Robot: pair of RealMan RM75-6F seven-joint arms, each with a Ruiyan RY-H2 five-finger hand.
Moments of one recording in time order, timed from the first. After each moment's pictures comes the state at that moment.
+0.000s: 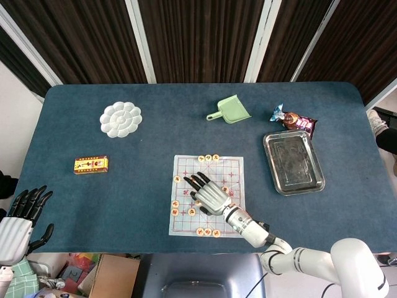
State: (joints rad) left arm -0.09 -1.12 0.03 -1.51 1.69 1.59 -0.09; right arm 0.80 -1.81 0.14 -1.18 -1.44 0.81 -0.34
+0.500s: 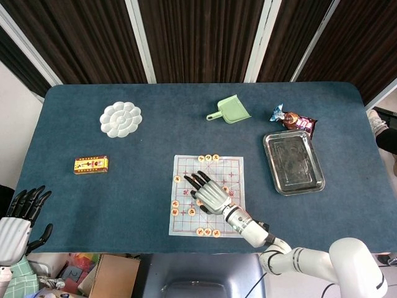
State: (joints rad) left arm -0.09 -1.12 0.03 -1.51 1.69 1.59 -0.09; right arm 0.81 -1.82 0.13 -1.17 -1.41 0.83 -0.36
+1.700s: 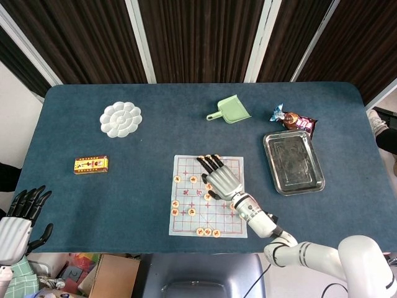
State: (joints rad) left arm -0.09 -1.12 0.03 -1.51 1.68 1.58 -0.08; right arm 0.81 -1.75 0.18 -1.18 -1.31 0.87 -0.34
